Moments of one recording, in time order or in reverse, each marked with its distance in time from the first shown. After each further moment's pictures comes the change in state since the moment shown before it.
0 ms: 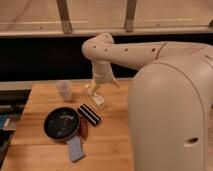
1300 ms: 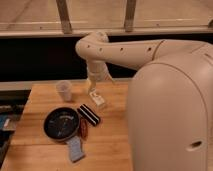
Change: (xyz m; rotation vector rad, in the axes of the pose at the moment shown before) arm -0.027 0.039 -0.018 0.022 -0.096 -0.183
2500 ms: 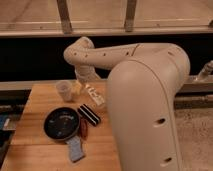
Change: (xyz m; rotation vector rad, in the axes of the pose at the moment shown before) arm -0.055 0.025 0.055 0.029 -0.068 -0.234
